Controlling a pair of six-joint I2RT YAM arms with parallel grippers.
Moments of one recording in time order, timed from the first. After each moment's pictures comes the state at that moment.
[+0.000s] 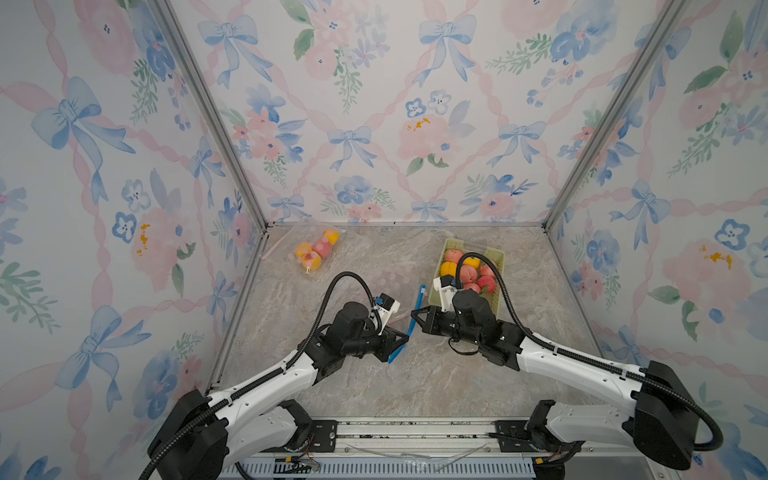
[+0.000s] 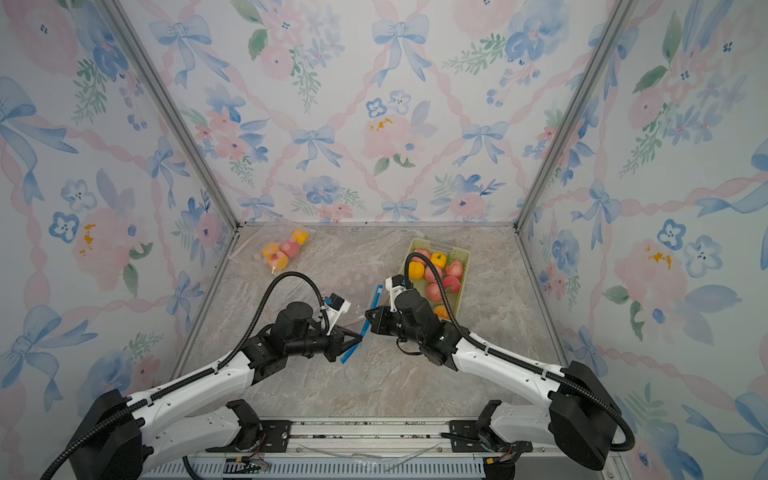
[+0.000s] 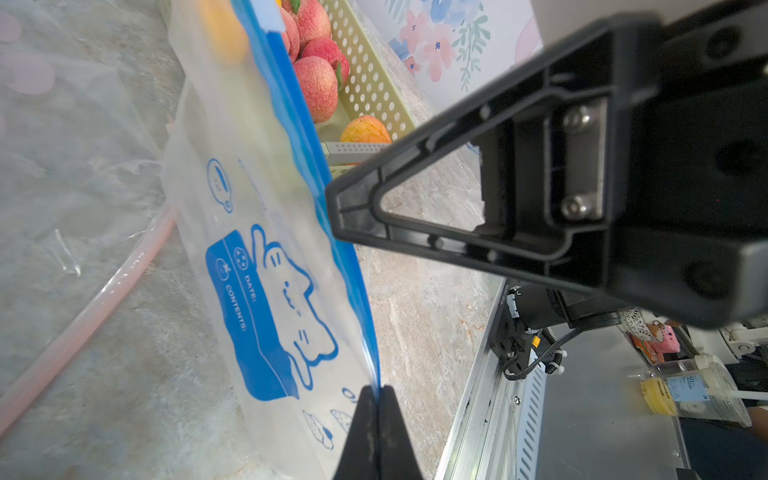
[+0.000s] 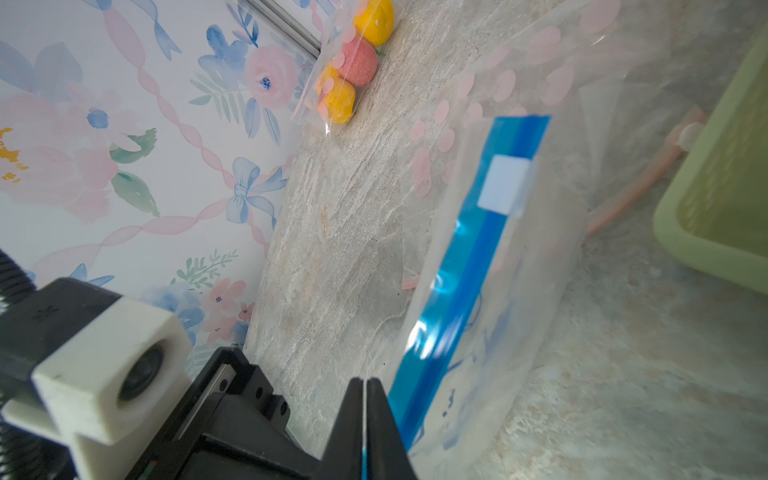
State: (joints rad) left arm -0.72 1.06 0.54 -0.01 0.45 -0.39; right arm 0.86 1.23 0.76 0.01 -0.09 0.90
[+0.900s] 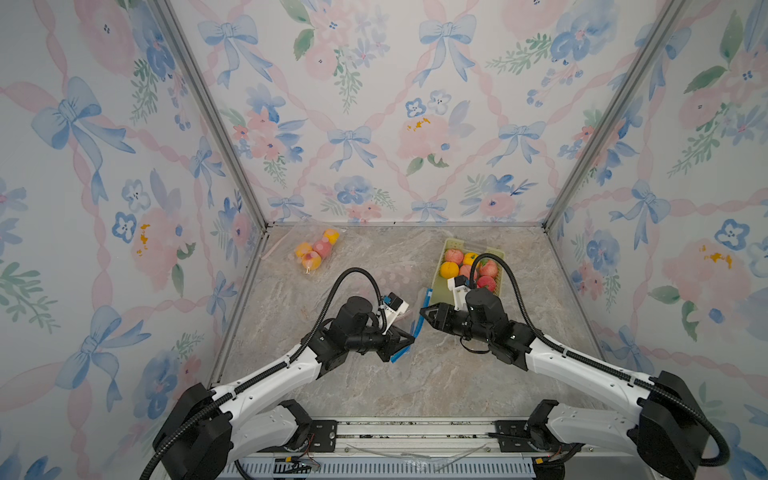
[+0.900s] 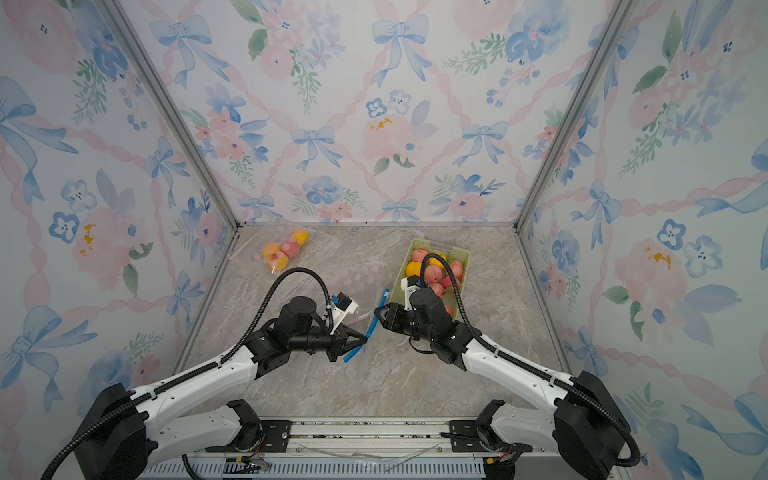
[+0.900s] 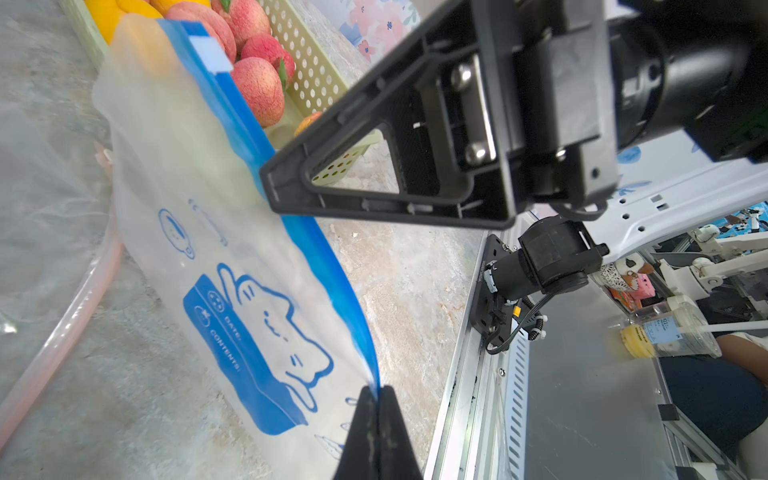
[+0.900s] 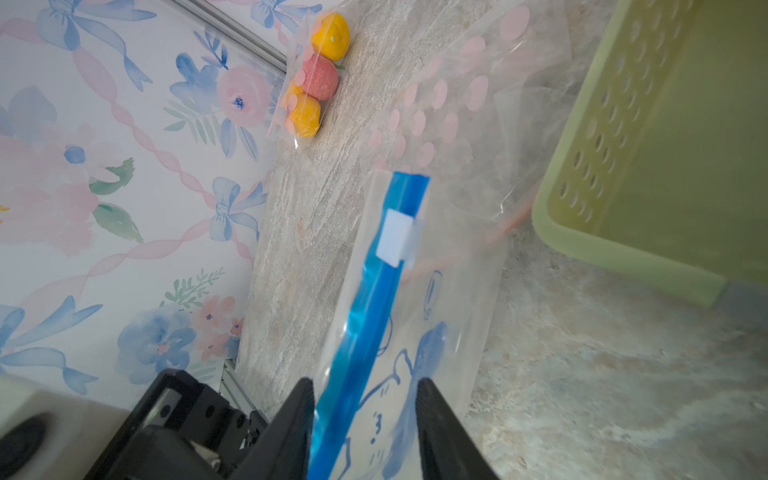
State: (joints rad) left arm -0.72 1.11 0.61 -0.04 0.55 -0.27; right arm 0.75 1.20 0.71 -0.01 -0.16 0.91
